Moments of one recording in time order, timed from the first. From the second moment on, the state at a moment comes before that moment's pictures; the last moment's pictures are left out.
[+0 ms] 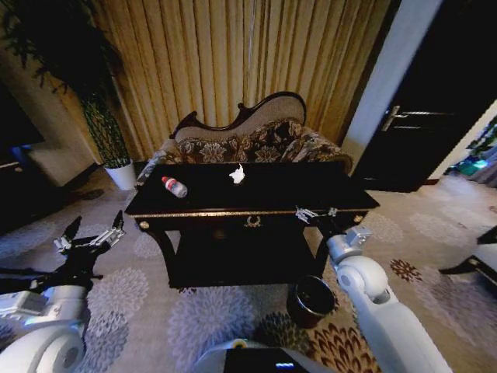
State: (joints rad) left arm 1.77 -1.34 -1.08 -2.50 -0.61 0.16 -0.02; right arm -1.31 1.09 0.56 2.16 0.59 -0.26 0.14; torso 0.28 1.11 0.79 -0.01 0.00
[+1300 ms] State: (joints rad) left arm 1.77 -1.33 -1.09 -2.50 -0.61 0.19 -0.03; right arm -0.94 0.85 0.22 2.07 0.92 -0.34 0.17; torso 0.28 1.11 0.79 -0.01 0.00
